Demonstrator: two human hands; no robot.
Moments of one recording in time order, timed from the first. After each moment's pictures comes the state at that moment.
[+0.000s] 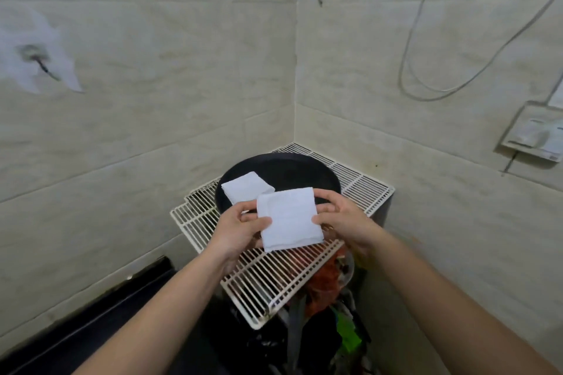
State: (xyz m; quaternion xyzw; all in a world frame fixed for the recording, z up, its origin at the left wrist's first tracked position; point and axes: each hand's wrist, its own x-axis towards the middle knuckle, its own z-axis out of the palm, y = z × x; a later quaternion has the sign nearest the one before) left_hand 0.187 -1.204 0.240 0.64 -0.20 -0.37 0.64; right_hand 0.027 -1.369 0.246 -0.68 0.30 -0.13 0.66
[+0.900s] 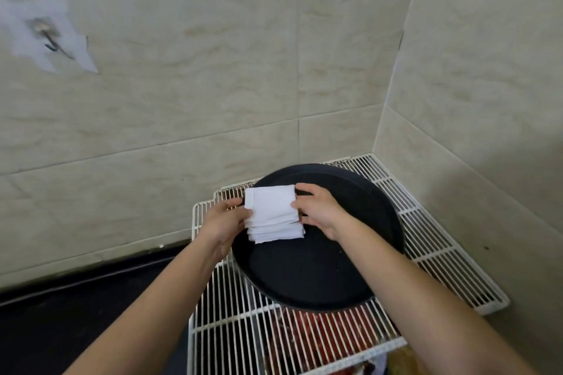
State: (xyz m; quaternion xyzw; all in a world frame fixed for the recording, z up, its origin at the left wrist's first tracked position) left_hand 0.306 -1.305 0.201 0.67 0.12 -0.18 0.71; right_hand 0.266 -1.501 0.194 -0.66 0.23 0.05 0.71
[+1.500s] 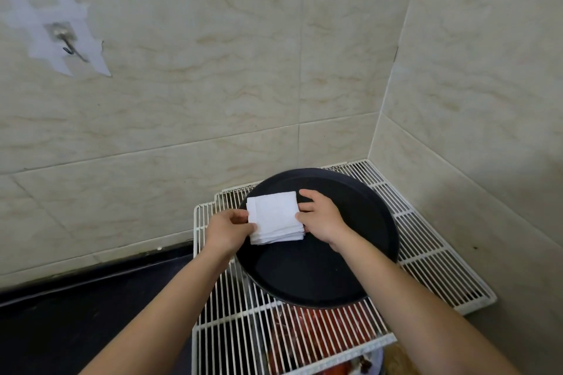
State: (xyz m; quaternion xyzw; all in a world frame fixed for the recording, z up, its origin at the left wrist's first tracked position) left_hand 0.294 -1.290 0.180 0.81 0.02 -0.12 0.58; right_hand 0.243 -1.495 0.183 -0.78 0.21 0.00 0.59
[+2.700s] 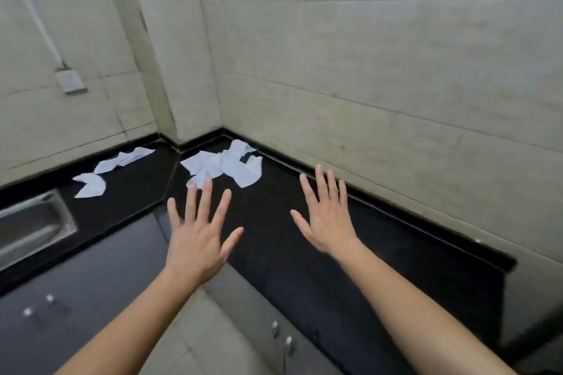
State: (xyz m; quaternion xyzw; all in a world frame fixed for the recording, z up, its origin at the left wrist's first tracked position) left_hand -0.111 -0.633 0.206 0.95 0.23 0.18 -0.11; right_hand 0.088 -0.824 0.193 -0.90 -0.40 -0.17 0.09
